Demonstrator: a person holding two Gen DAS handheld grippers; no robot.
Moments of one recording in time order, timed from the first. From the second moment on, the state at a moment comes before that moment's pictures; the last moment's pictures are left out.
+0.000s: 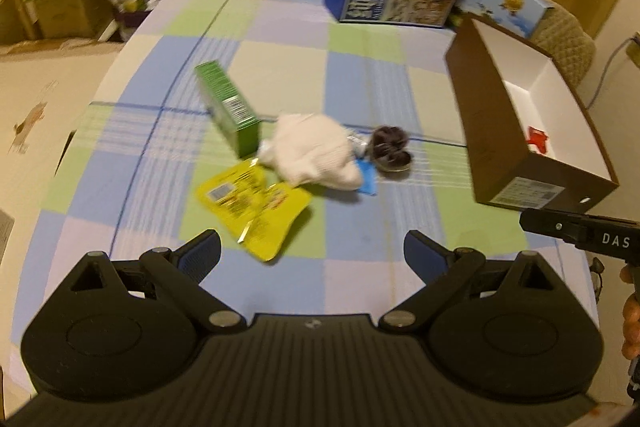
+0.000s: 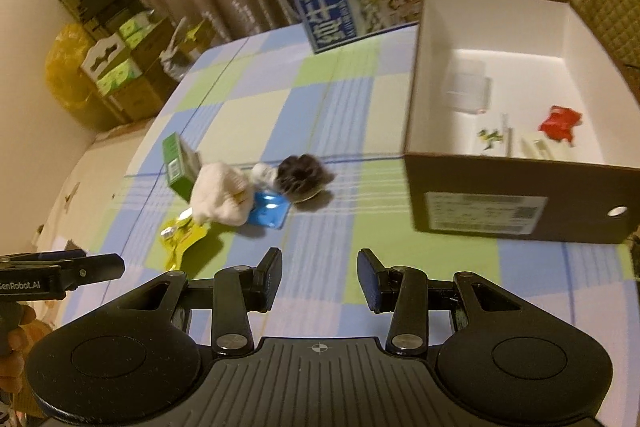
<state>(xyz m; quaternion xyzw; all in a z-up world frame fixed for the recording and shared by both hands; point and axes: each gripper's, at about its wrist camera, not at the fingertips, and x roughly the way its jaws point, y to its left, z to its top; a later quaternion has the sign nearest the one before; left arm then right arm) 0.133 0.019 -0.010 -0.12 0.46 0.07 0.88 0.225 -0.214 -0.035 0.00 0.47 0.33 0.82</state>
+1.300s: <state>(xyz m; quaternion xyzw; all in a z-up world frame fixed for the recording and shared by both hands) 0.202 0.007 -0.135 0.18 0.45 0.08 0.87 0.237 -0.210 -0.063 0.03 0.52 0.26 0.81</state>
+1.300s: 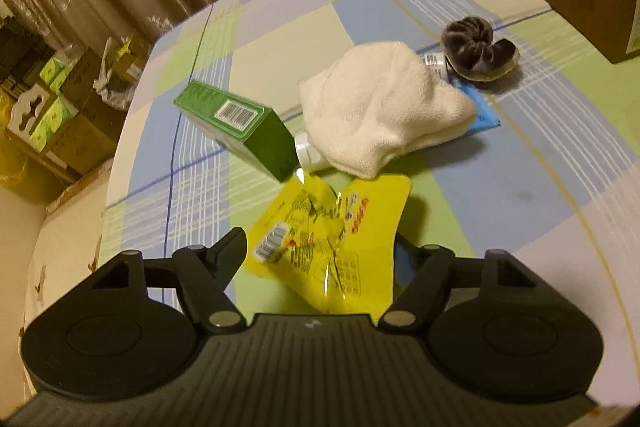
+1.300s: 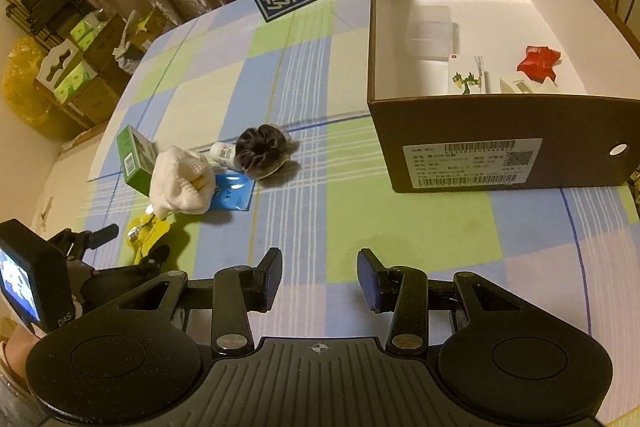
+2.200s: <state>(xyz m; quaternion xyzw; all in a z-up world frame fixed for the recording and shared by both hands) 0.169 0.109 -0.073 -0.13 0.44 0.10 0.89 0.241 -0.136 -0.072 -0.03 0.50 0.36 0.79</state>
